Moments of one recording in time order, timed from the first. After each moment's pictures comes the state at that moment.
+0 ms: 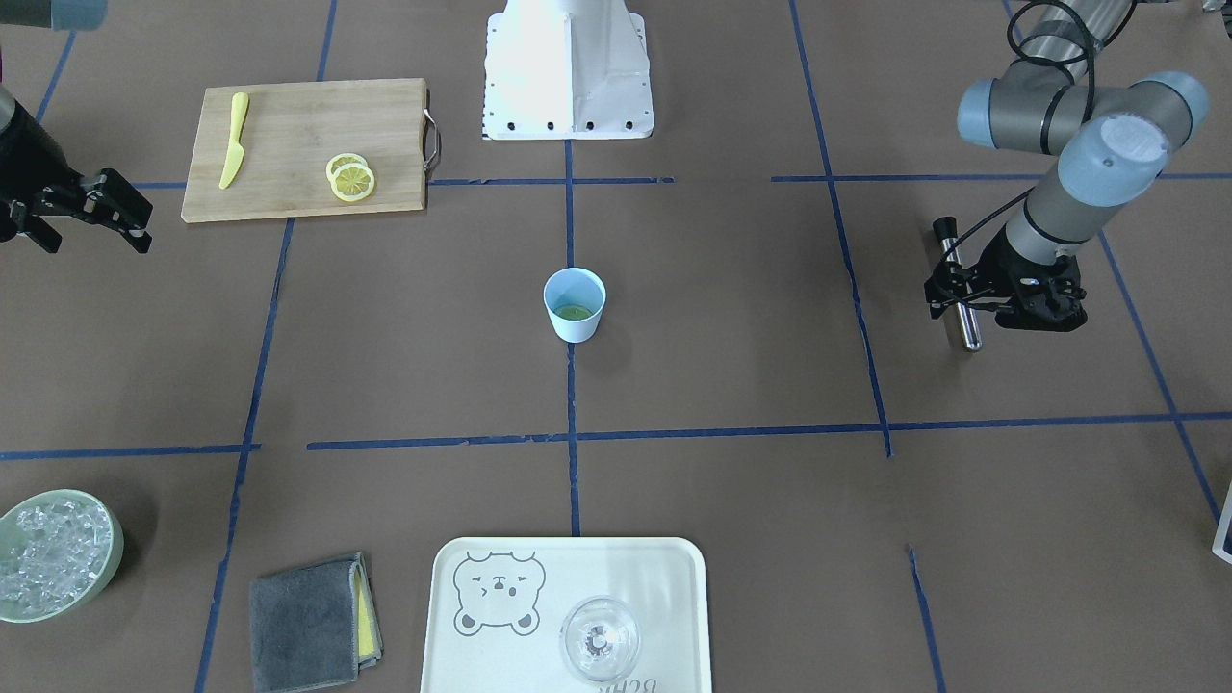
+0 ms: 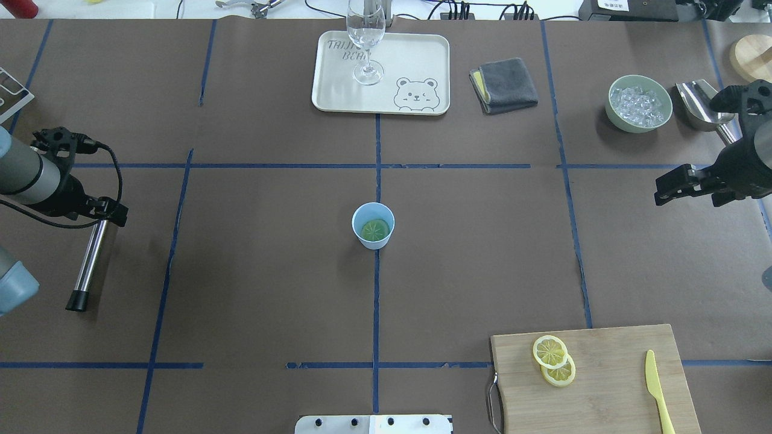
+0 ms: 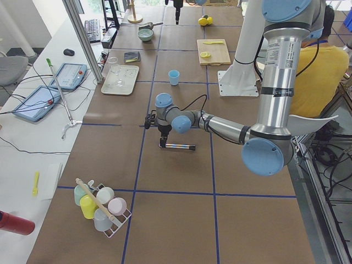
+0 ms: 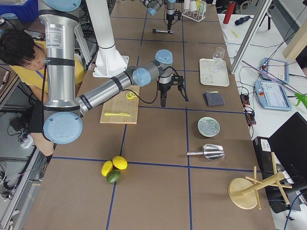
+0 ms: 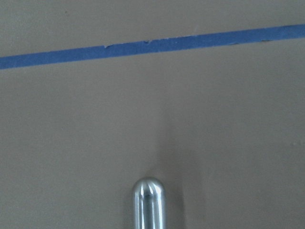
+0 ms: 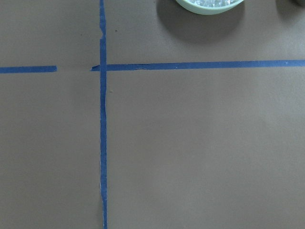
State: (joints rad) left arm -0.89 -1.62 -1.73 -1.95 -2.09 -0.71; right arm 1.02 -1.59 2.11 -1.57 2.17 0.77
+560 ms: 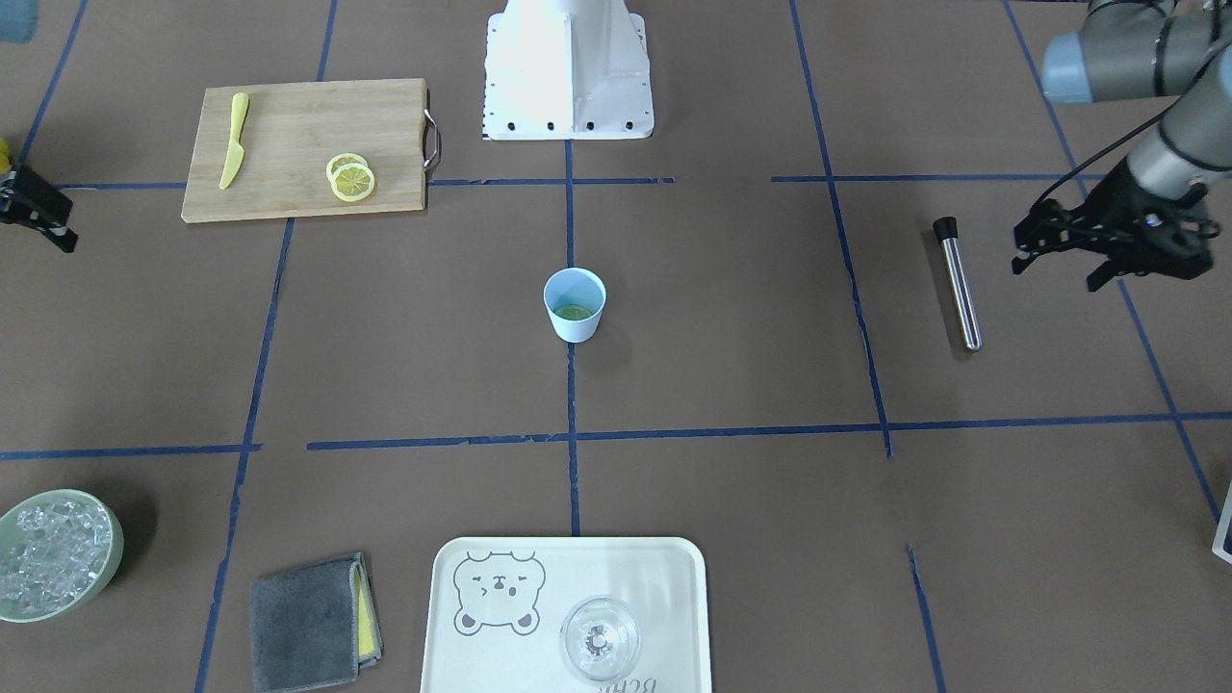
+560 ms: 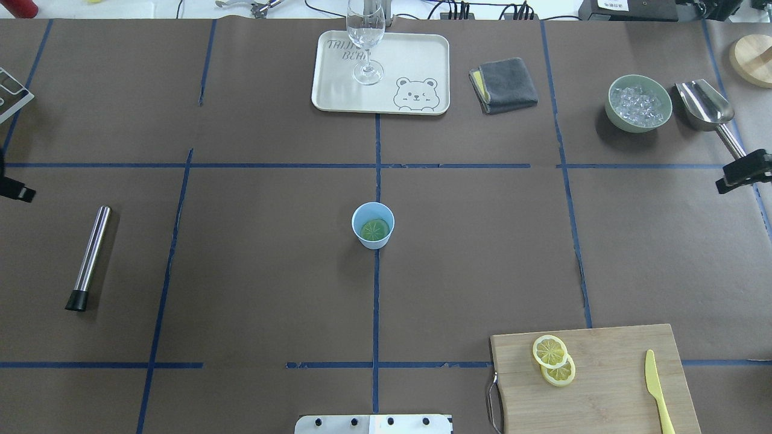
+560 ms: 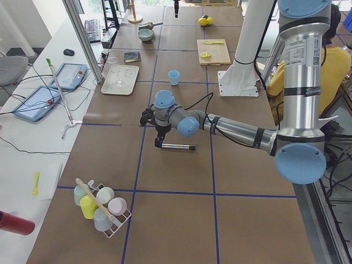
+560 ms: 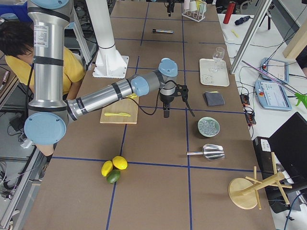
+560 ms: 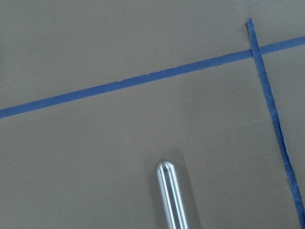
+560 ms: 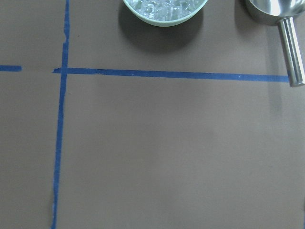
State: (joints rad) left arm -1.20 -1.47 -1.85 -1.95 -2.29 -0.32; right arm 1.25 -1.65 2.01 -1.57 2.31 0.42
